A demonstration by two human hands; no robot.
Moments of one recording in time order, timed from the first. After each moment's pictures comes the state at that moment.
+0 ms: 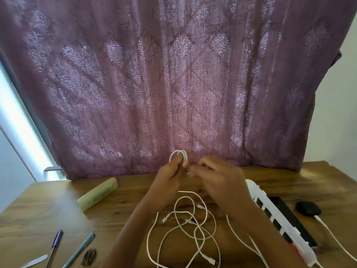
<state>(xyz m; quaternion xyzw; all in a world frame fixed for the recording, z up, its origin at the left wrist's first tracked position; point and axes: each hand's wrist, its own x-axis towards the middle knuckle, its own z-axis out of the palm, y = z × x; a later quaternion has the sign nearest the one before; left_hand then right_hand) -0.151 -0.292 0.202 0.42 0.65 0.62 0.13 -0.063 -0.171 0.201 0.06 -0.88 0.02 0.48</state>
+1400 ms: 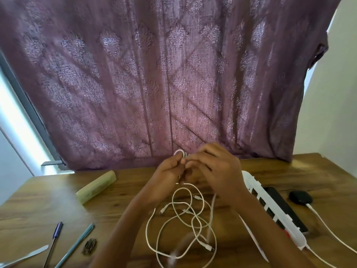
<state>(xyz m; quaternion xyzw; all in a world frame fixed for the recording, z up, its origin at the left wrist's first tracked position) -0.135 -0.303 0.209 0.39 0.64 0.63 0.21 -0.064 -0.168 0.199 0.08 -0.84 0.14 0.51</state>
